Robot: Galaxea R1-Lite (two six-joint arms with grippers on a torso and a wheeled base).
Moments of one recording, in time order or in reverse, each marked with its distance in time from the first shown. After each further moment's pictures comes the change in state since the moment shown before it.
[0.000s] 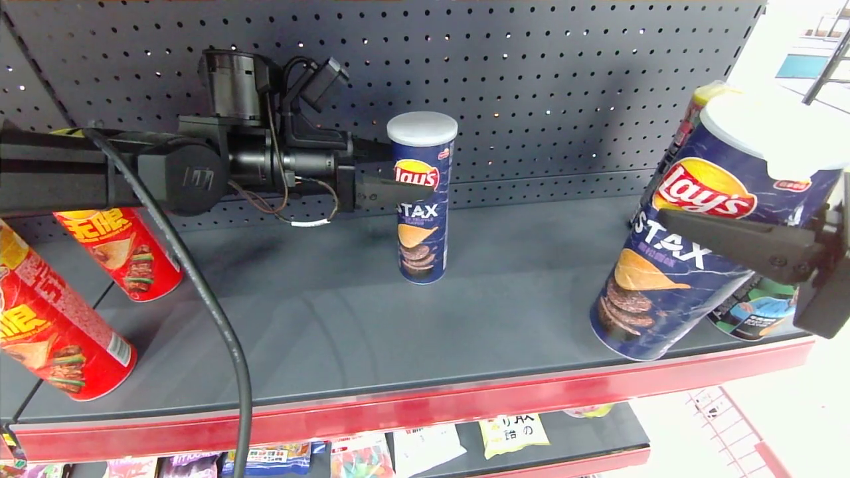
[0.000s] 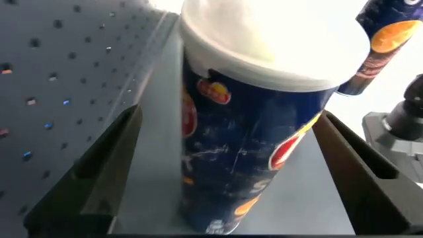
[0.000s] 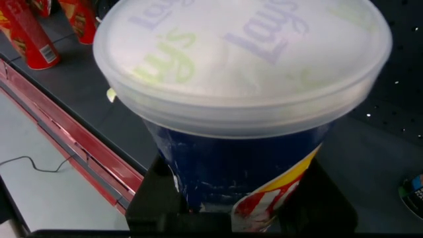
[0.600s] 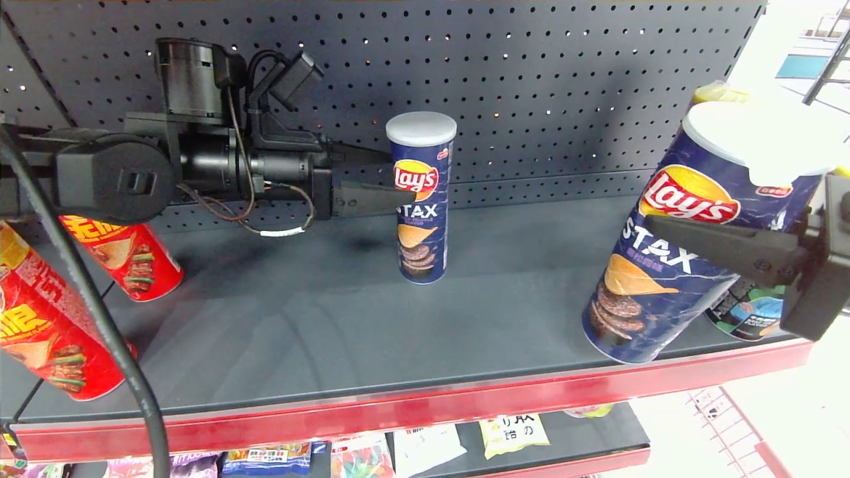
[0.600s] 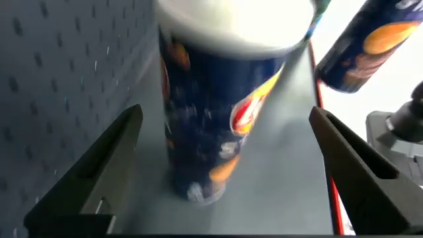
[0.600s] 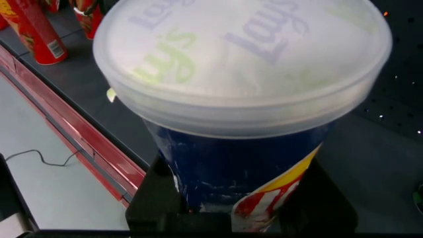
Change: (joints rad) left arm 0.016 -0.127 0.139 0.023 0.077 0.005; right arm 0.000 0.021 -0.002 -0.003 0.030 0.000
